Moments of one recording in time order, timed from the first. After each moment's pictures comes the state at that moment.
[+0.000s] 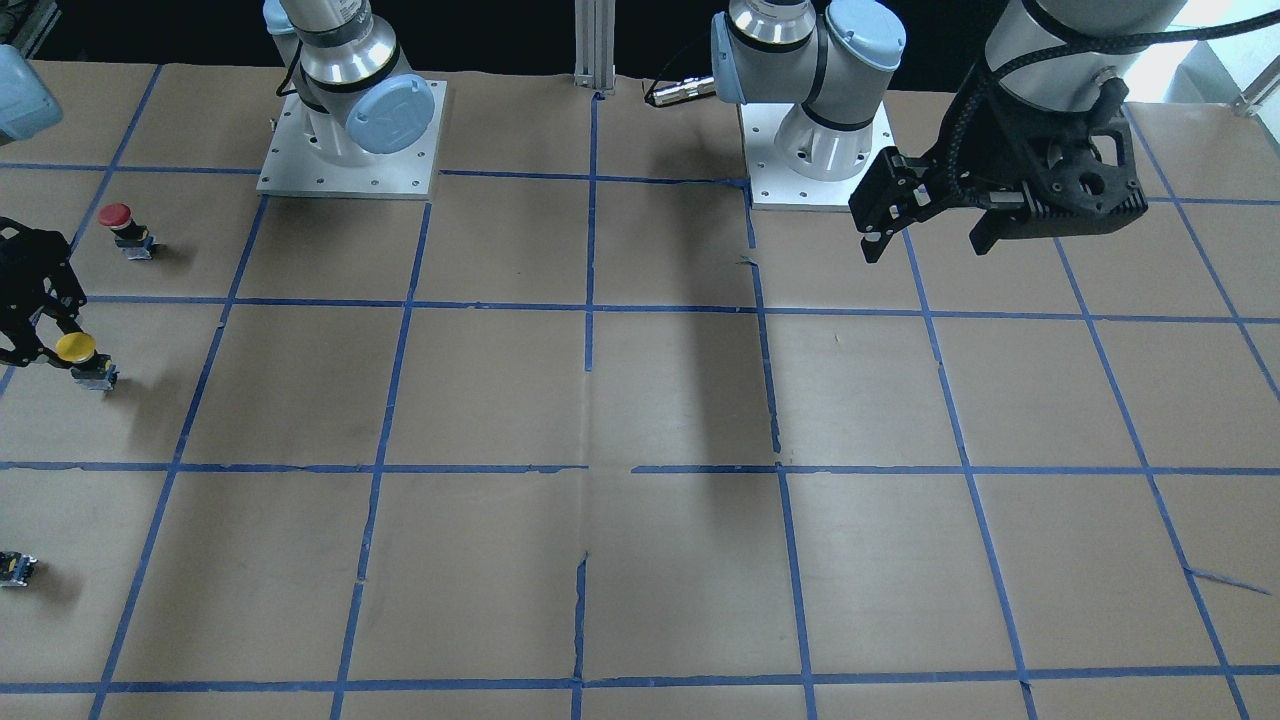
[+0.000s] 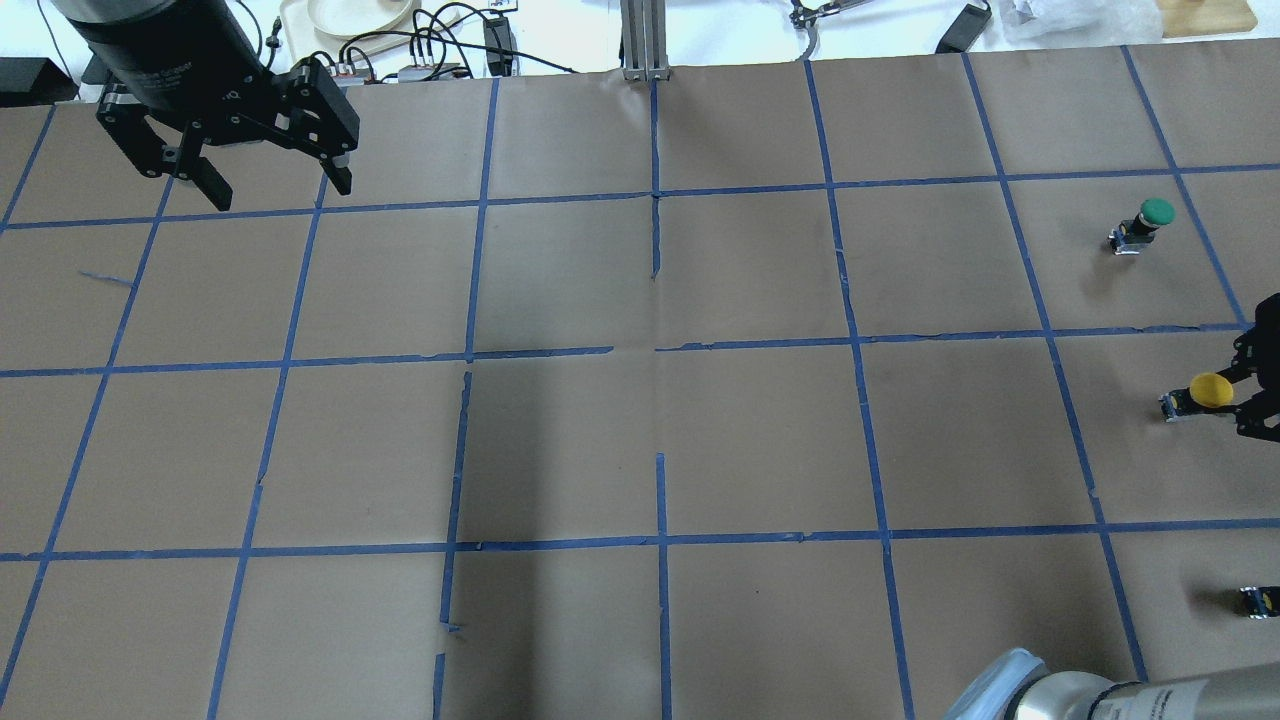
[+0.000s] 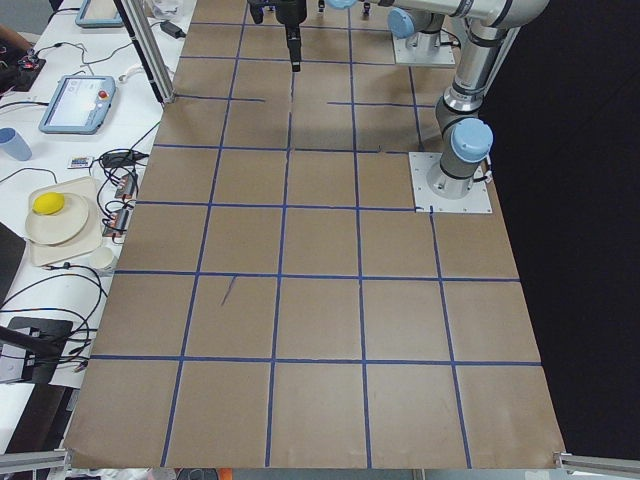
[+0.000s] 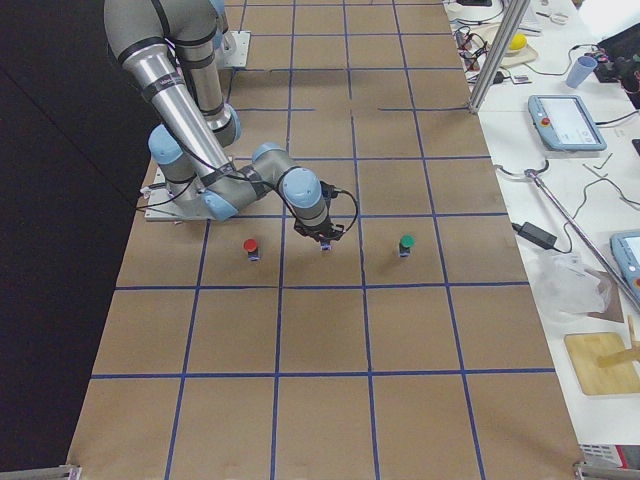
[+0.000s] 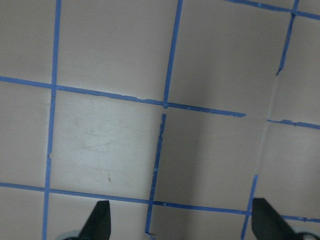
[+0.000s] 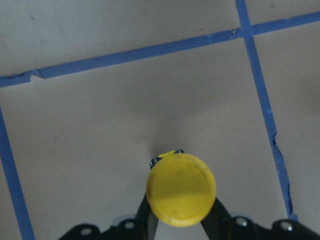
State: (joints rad) left arm -1.52 -1.64 -1.36 -1.75 1.59 -0.03; right arm 0.68 -1.41 2.13 -2.30 -1.35 -2.24
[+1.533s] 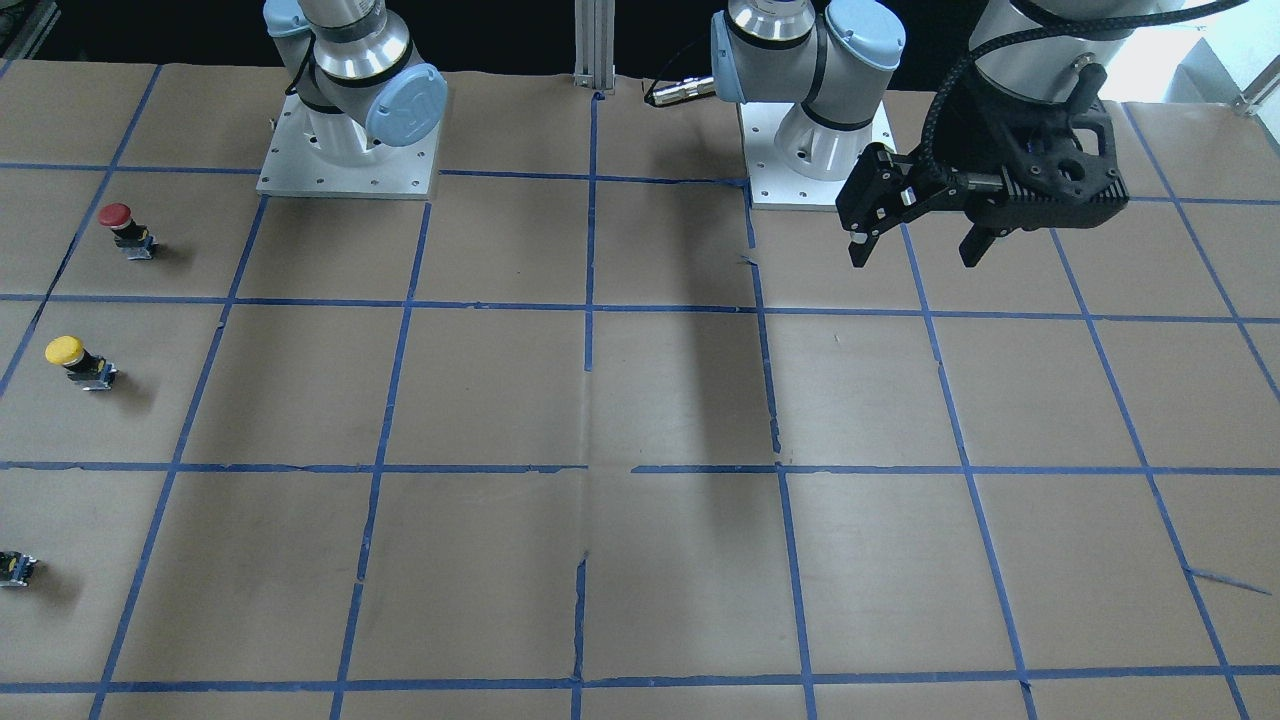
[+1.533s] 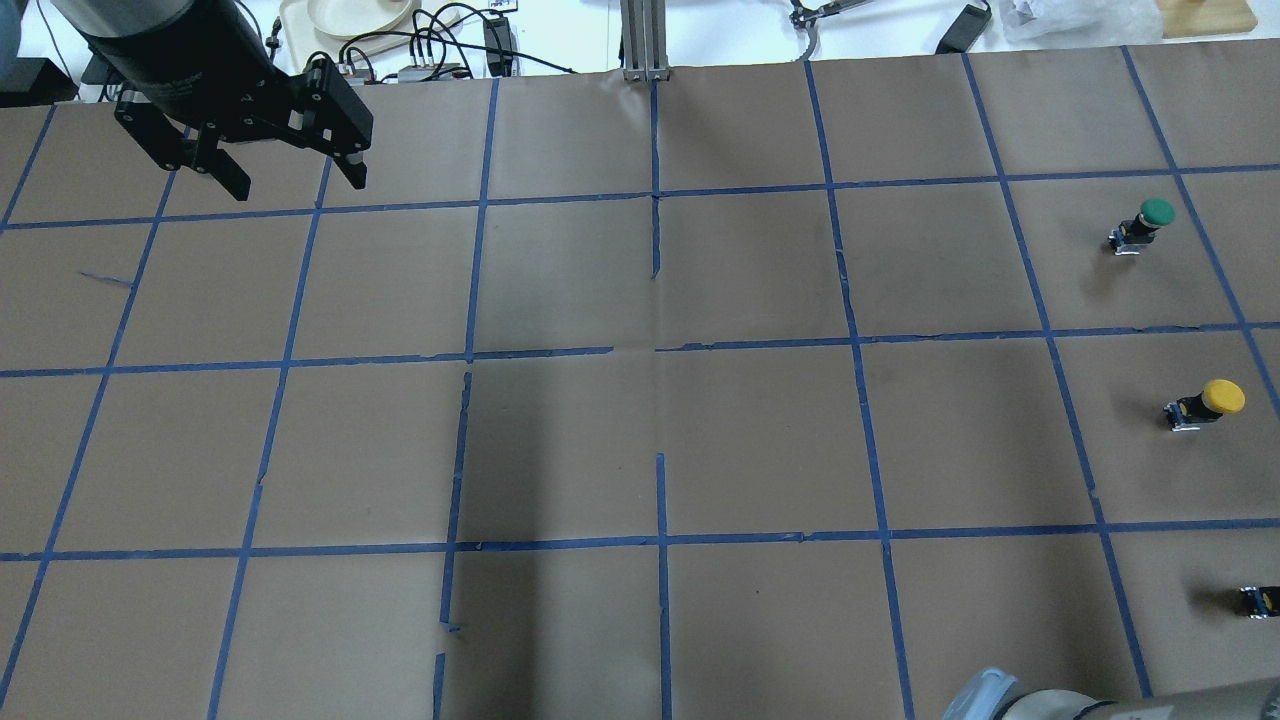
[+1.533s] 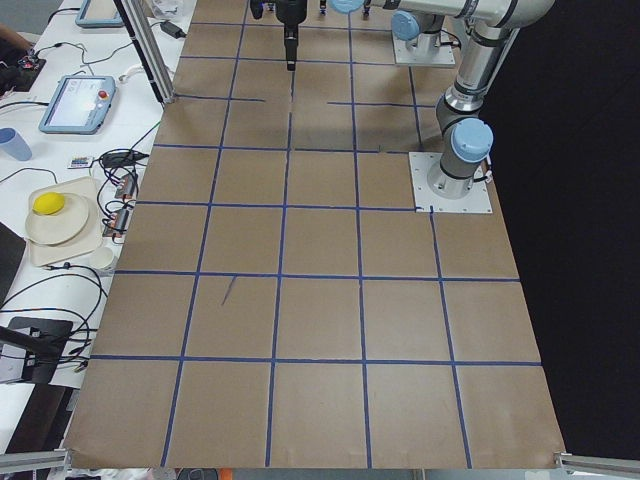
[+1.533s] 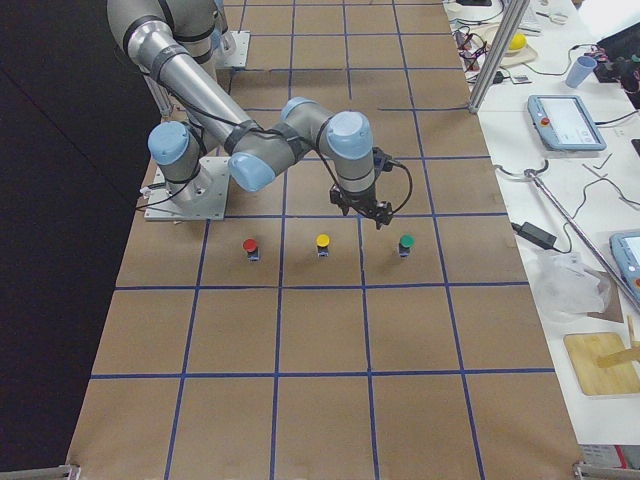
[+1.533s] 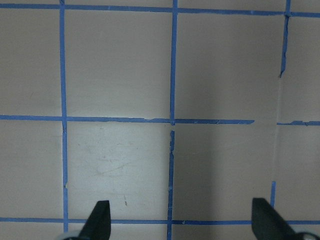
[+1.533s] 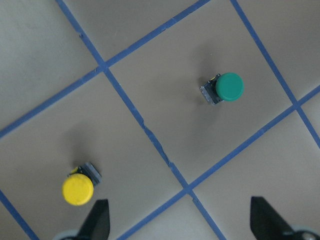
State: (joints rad) left arm -1.53 -1.60 -1.43 -1.64 1.55 0.00; right arm 0.84 -1.43 1.61 -1.86 -1.43 -1.65
